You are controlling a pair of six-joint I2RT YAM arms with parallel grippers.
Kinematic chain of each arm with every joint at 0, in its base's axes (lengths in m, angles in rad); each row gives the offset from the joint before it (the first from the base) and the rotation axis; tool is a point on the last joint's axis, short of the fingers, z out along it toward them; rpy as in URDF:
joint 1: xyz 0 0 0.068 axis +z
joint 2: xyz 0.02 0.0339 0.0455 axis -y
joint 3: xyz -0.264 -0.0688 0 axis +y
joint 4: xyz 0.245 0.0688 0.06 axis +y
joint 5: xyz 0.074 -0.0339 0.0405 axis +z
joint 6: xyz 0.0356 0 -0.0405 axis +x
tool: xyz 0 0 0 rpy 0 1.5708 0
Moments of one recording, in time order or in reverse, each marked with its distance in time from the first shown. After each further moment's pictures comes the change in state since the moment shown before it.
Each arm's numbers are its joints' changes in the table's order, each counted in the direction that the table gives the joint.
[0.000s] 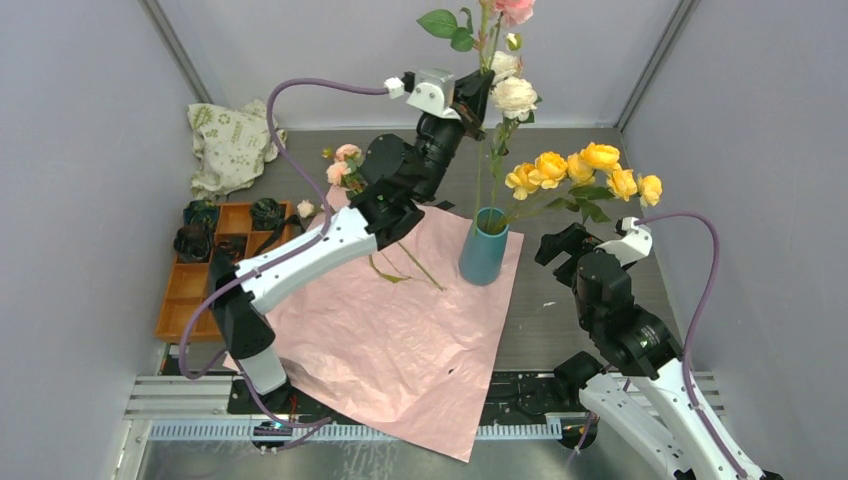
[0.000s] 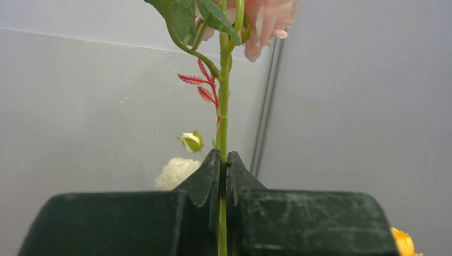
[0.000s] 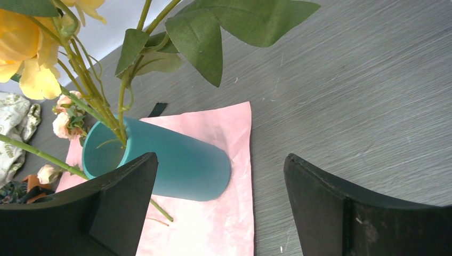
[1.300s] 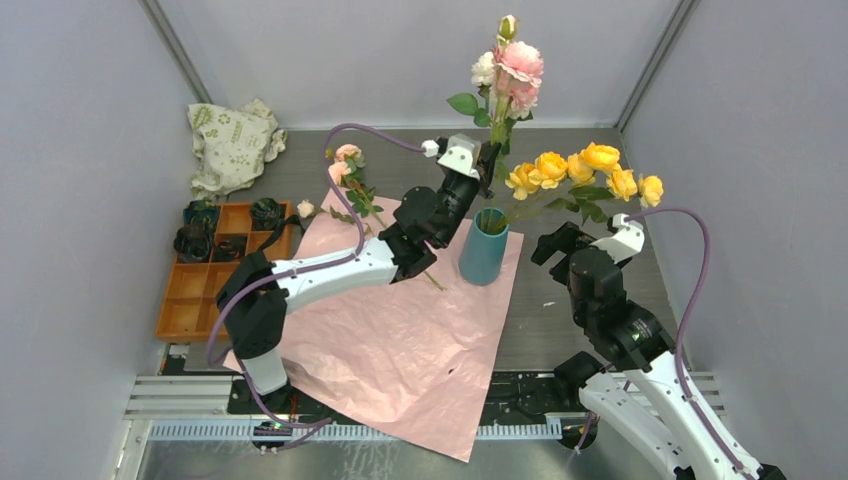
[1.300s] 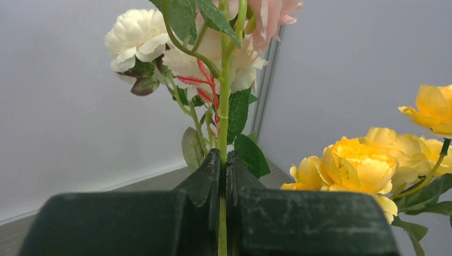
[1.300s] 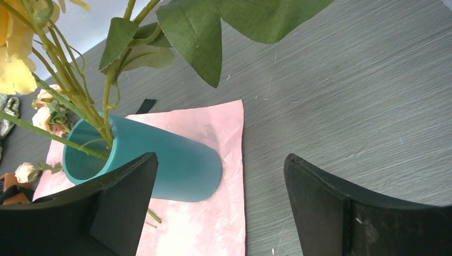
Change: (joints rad) left arm -0.065 -0.047 0.345 -0.192 0.084 -0.010; right arm 0.000 -0.032 0.021 -0.021 -0.016 -0.037
